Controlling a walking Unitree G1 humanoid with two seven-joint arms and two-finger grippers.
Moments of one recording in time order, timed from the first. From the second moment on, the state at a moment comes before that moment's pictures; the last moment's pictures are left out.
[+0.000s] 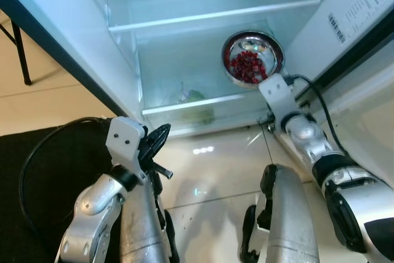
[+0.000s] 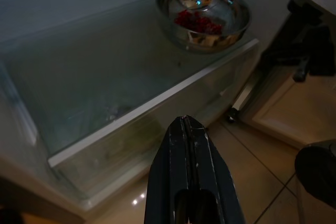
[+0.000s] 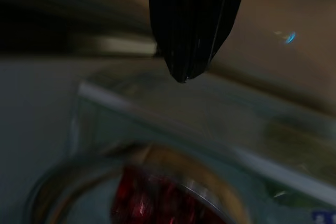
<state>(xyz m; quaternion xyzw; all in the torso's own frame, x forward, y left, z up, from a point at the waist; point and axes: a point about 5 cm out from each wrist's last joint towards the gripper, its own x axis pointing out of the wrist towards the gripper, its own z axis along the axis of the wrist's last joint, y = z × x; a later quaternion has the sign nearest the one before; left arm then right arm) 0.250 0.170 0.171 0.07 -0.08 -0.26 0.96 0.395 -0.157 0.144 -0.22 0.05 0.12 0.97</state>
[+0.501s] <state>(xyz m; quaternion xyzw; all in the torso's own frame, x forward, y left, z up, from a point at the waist) 0.262 0.159 0.127 0.06 -0.05 -0.26 0.96 0.341 -0.145 0.068 -0.01 0.10 0.25 0.96</state>
